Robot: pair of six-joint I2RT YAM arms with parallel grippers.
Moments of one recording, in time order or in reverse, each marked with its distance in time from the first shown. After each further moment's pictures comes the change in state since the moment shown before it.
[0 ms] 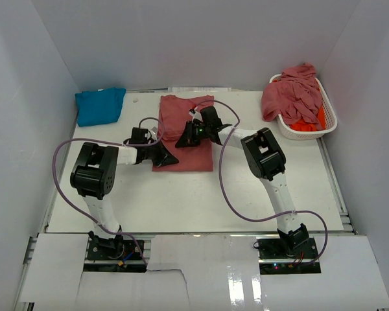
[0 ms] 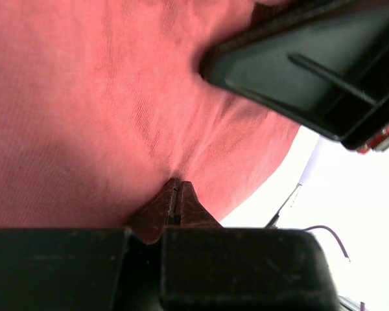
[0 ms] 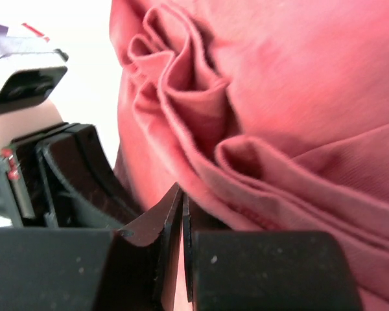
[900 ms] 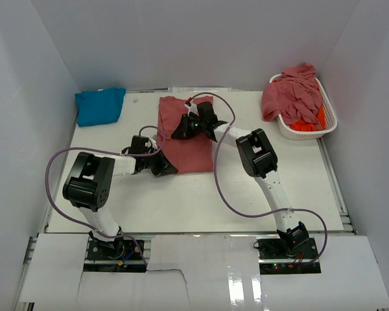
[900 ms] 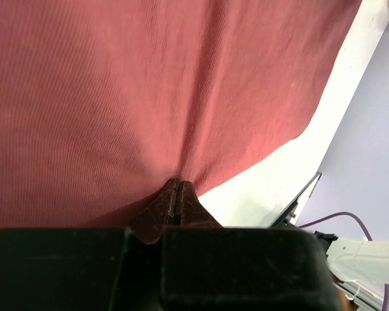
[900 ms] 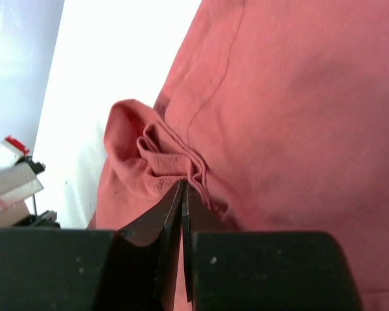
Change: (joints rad) left arm -0.051 -0.158 -0.170 -0.010 -0.062 0.014; right arm -0.009 0.151 0.205 0.074 0.048 -0.102
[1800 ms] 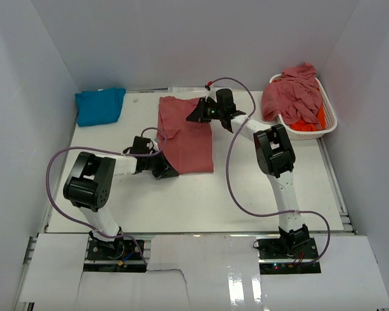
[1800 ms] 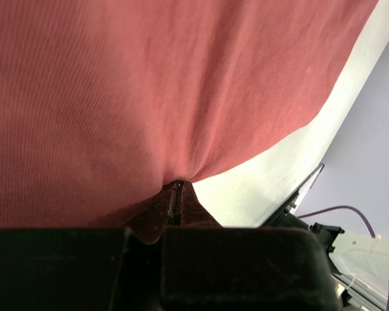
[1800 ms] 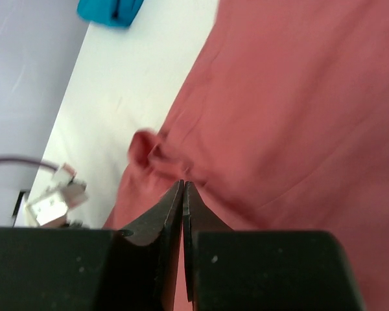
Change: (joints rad) left arm -0.009 -0.005 -0.002 -0.058 0.018 -0.002; right arm -0.119 -0.161 -0.079 0.034 0.053 -0.030
